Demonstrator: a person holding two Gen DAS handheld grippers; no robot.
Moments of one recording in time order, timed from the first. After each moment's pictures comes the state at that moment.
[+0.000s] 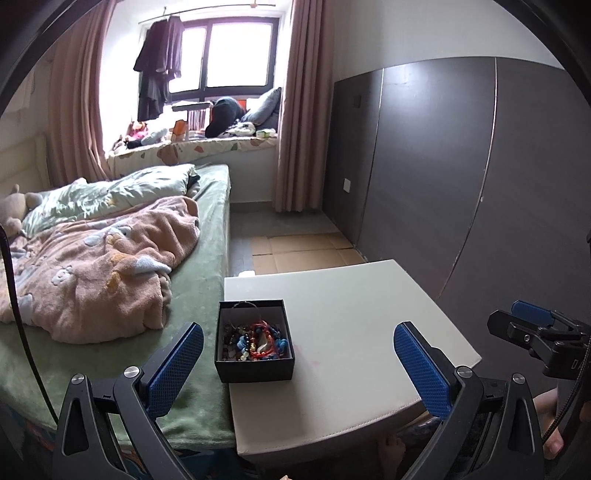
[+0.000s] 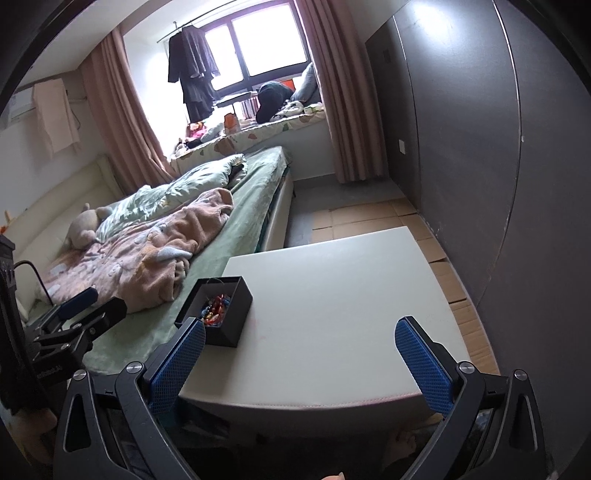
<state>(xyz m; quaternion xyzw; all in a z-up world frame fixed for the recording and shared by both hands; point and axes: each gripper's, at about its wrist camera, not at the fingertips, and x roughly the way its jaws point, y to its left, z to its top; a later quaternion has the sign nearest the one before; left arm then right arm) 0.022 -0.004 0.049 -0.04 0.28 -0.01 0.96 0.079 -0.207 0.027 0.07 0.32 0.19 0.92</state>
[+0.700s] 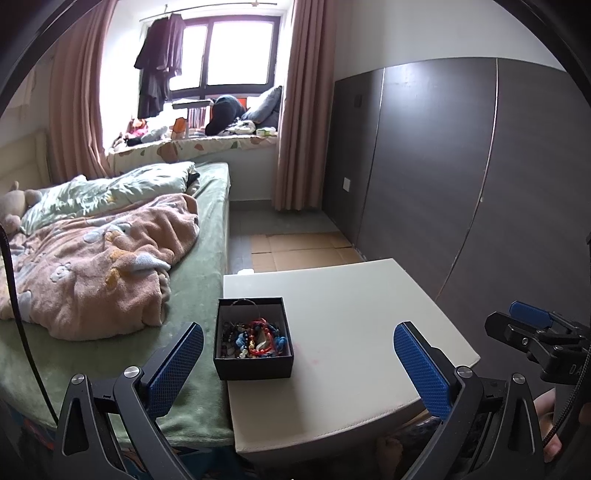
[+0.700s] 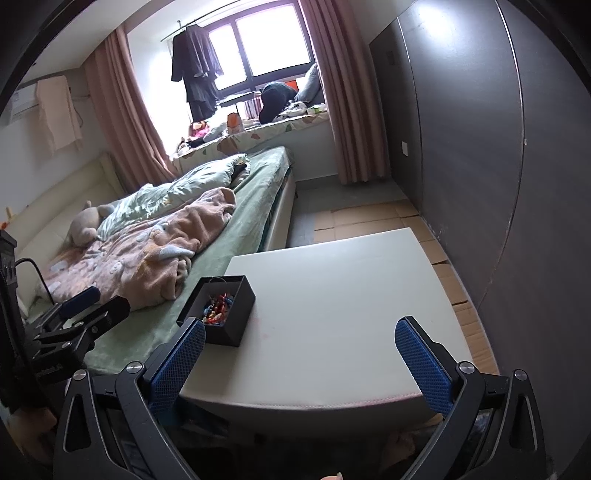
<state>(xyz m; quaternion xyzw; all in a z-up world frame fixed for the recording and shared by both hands) 0.021 -0.002 0.047 -0.04 0.28 -0.01 0.96 0.074 -0.201 0.026 0.07 0.32 0.20 0.92</state>
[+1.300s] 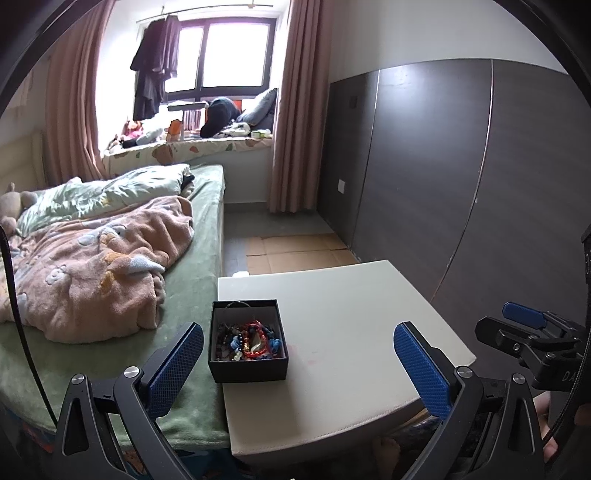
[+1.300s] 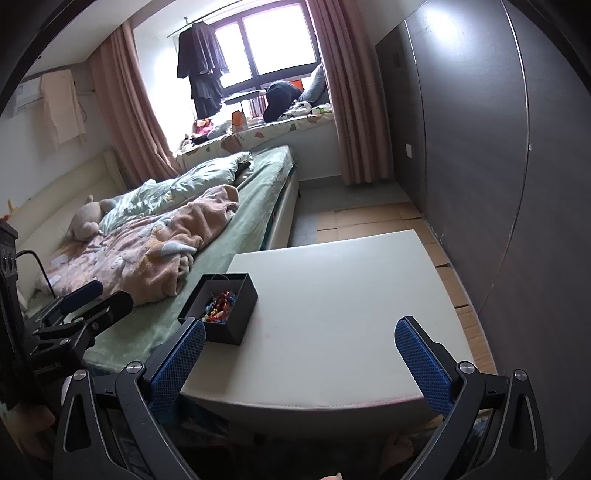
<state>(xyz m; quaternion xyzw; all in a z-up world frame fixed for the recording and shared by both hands) 0.022 -0.006 0.046 -0.04 0.27 -0.02 0.96 0.074 -0.196 0.025 0.06 0.32 0.20 0.92</state>
